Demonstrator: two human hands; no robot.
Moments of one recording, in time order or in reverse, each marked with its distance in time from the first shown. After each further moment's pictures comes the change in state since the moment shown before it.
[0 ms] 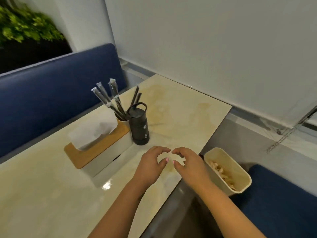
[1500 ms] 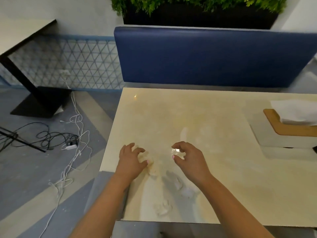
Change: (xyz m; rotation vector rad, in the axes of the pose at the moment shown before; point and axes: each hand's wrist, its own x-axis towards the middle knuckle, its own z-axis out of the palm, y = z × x) left_hand -0.505 -0.257 -0.254 0.220 0.523 -0.963; right_hand -0.235 -0.306 0.349 0.035 -0.699 -0.504
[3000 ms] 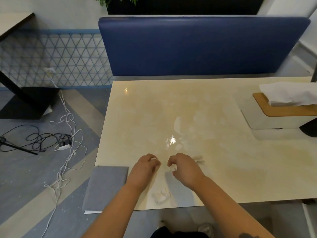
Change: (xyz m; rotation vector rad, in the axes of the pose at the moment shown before) left_hand -0.029 -0.001 0.067 0.040 0.000 0.427; right_hand -0.030 0.029 0.026 -0.399 -0.324 0.078
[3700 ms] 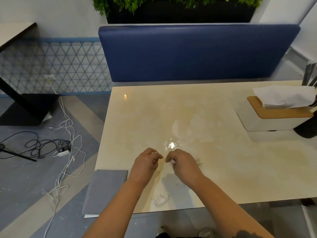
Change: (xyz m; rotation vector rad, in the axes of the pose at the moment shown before) left_hand 0.016 0.028 -0.027 -0.167 0.149 -0.028; right_hand 0.000 -0.004 -0.010 0.120 0.217 -0.099
